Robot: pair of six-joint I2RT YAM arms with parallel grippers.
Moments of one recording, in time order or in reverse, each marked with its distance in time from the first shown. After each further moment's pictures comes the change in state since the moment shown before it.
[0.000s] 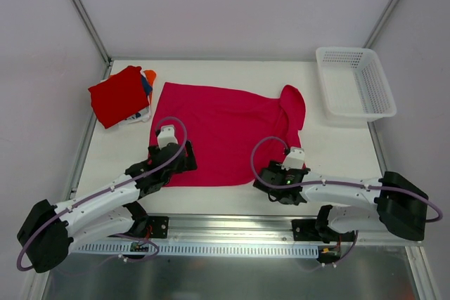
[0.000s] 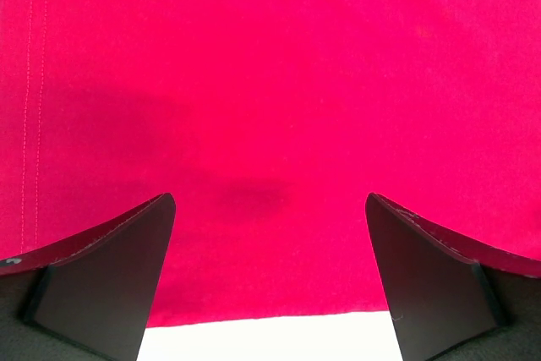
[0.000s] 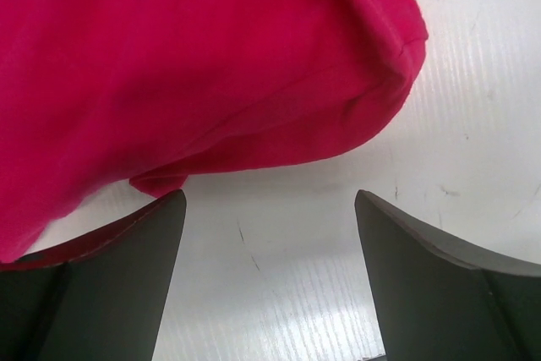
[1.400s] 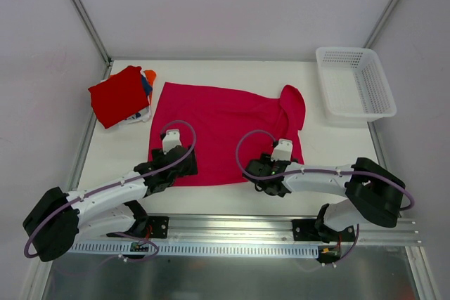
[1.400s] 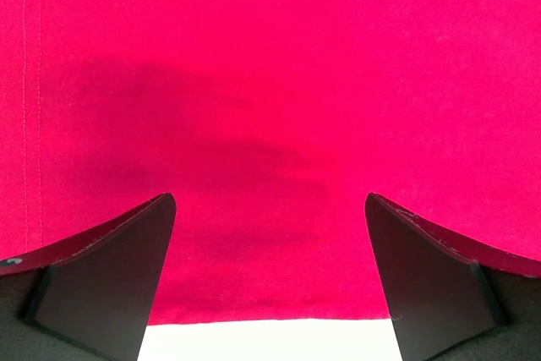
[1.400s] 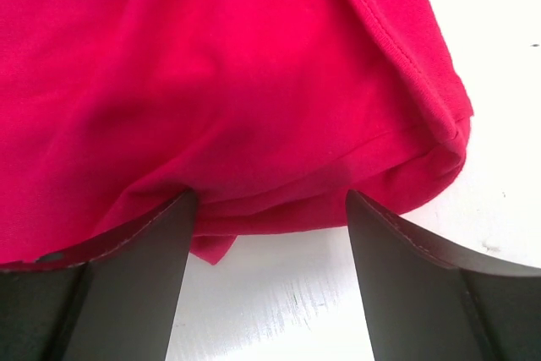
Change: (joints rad) left arm -0.032 0.101 -0.016 0.001 -0.033 -0.011; right arm -0.053 0.240 0.100 0.136 0.076 -0.085
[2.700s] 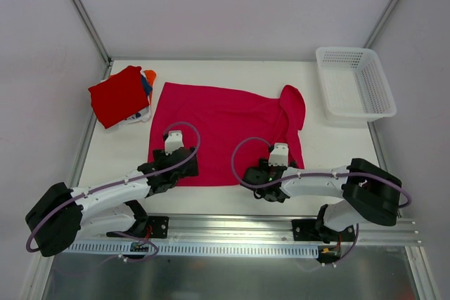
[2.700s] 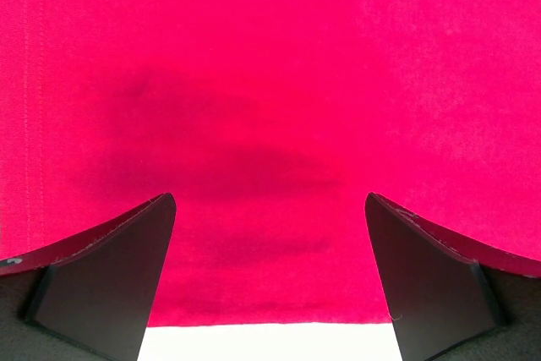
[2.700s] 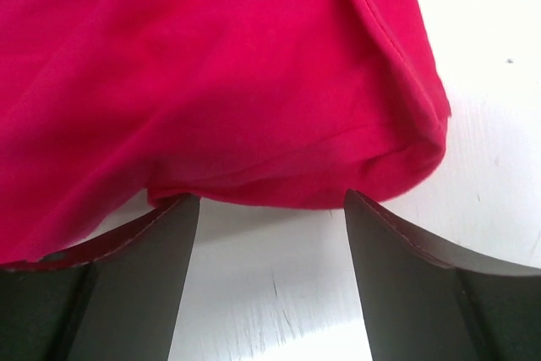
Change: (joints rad) left arm -0.033 0.039 0.002 0.007 -0.038 -0.003; right arm 0.077 0.021 -0.013 -0.050 0.047 0.010
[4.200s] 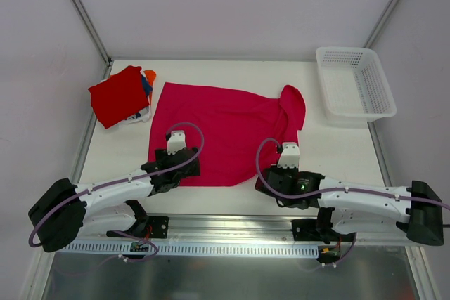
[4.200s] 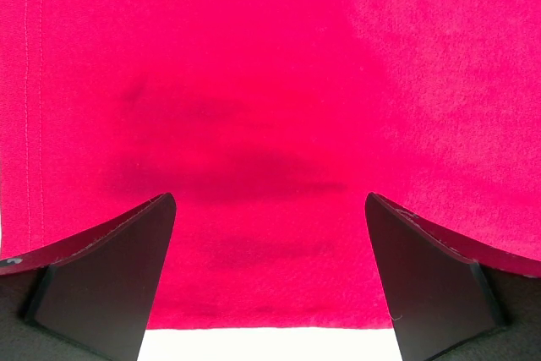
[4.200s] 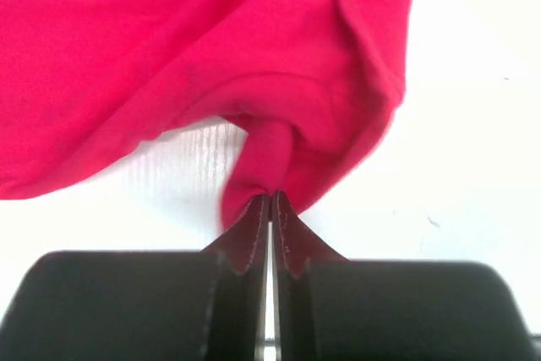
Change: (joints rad) left arm -0.026 0.045 0.019 0.001 -0.037 0.000; right arm 0.084 -0.412 -0.025 -0.106 -0.077 -0.179
